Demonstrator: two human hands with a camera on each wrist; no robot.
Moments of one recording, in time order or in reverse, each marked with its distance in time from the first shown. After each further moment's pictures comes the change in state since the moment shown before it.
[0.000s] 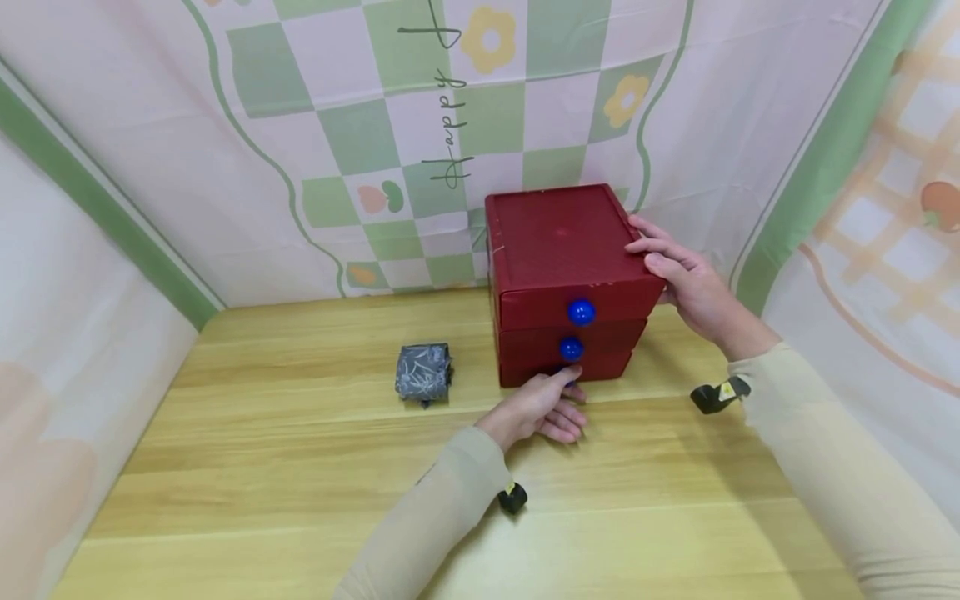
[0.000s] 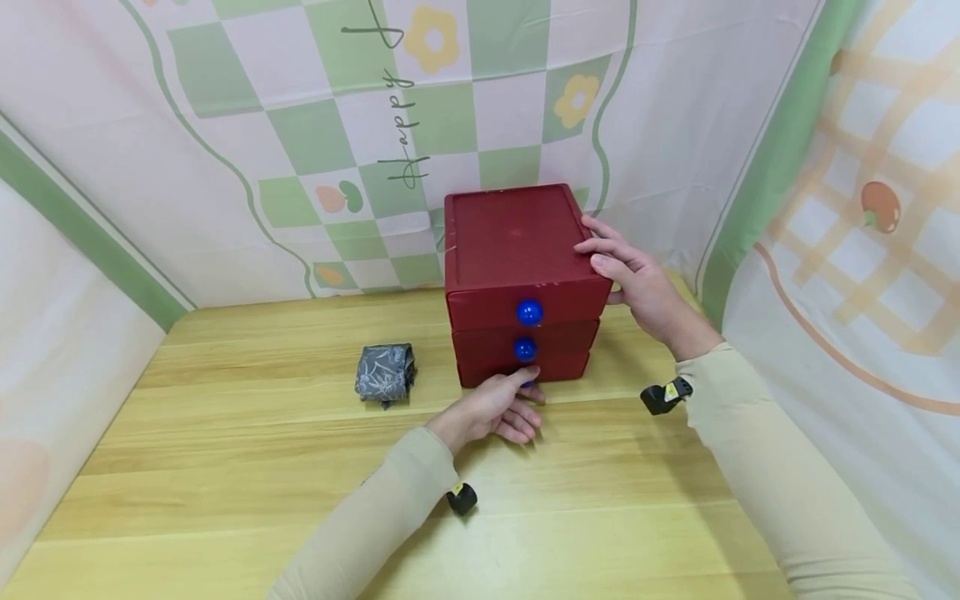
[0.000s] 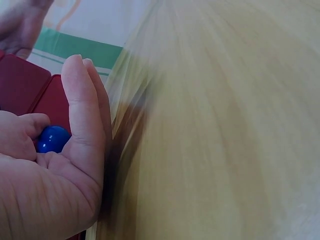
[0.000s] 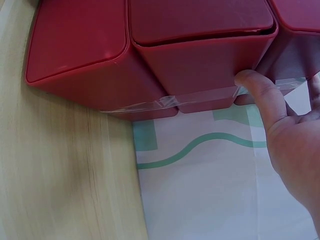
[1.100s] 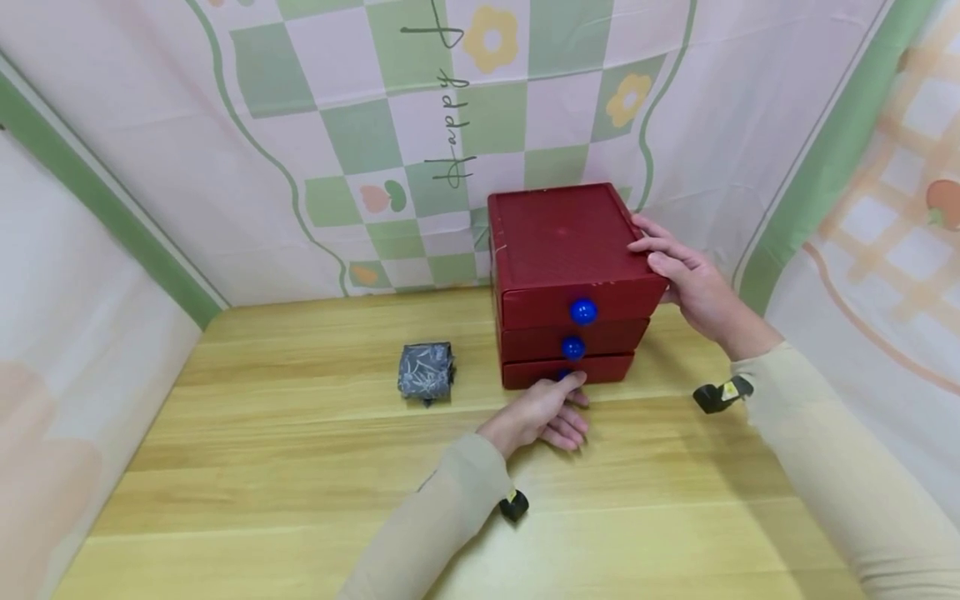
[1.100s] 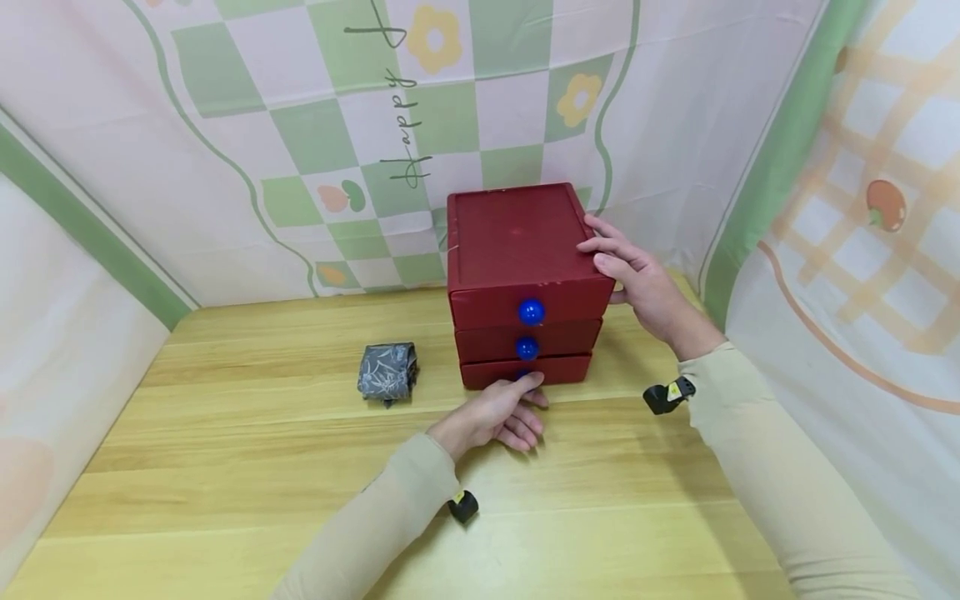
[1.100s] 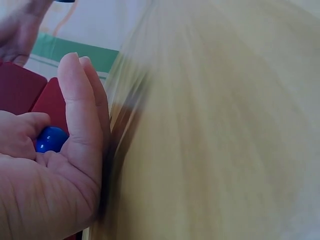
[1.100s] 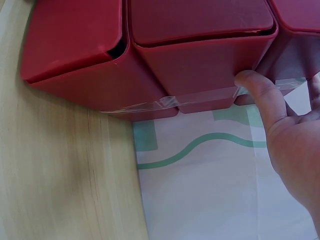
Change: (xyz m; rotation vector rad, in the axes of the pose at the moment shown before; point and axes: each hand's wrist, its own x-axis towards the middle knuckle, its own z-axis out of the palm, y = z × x) left_hand -0.005 -0.009 0.002 0.016 -0.010 0.032; right_hand 0.000 0.000 0.001 0.001 -0.004 -0.004
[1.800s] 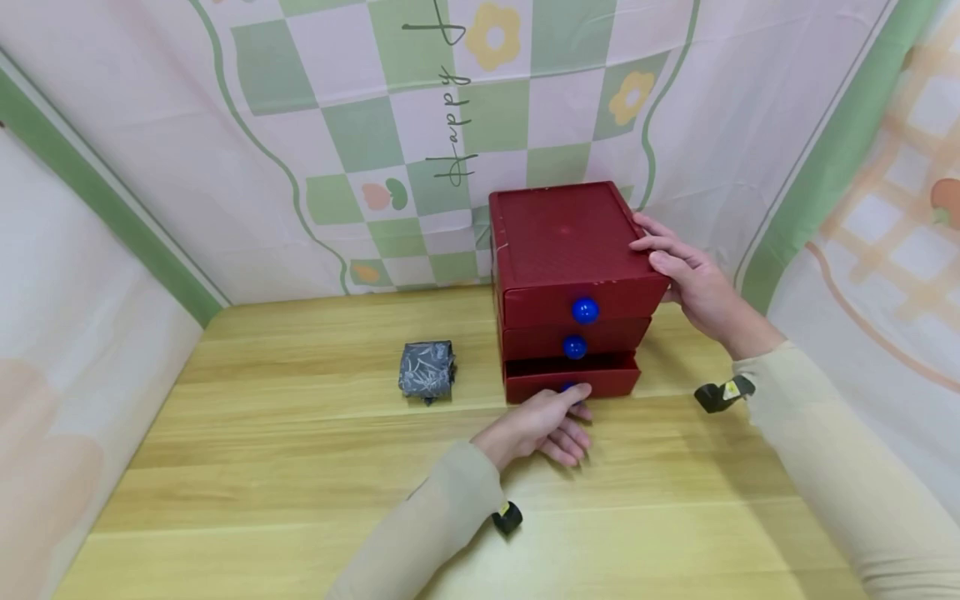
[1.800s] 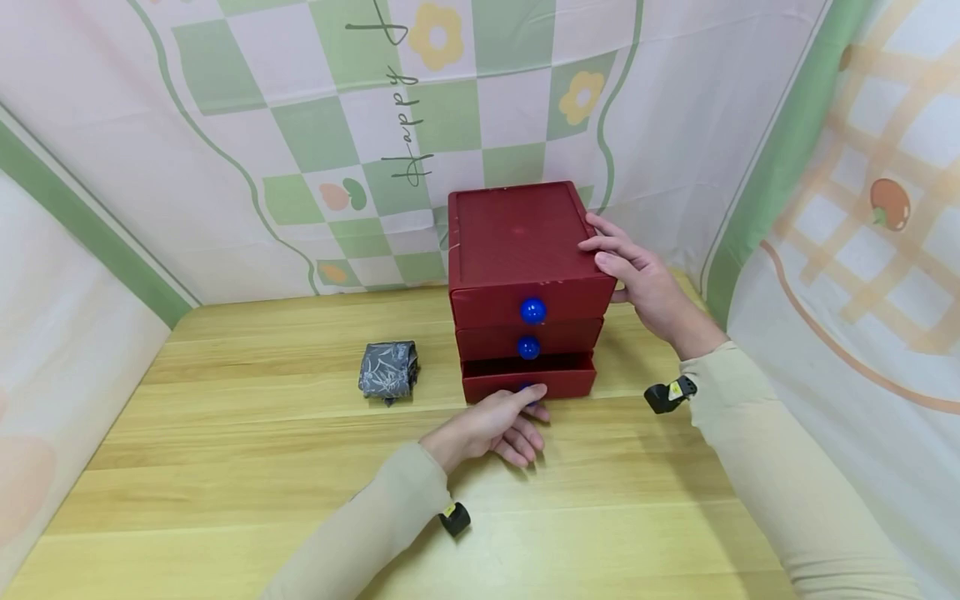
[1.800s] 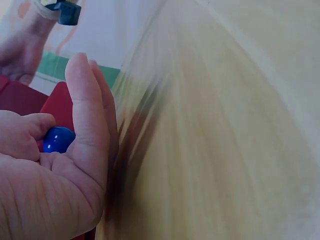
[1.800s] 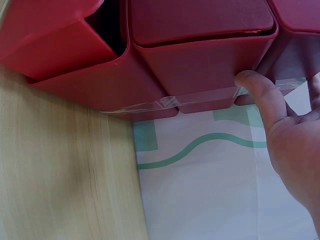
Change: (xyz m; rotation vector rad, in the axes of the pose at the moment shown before) left_hand -0.017 -0.005 0.005 0.024 -0.037 -0.039; right_hand 0.000 0.001 -0.001 0.019 -0.005 0.000
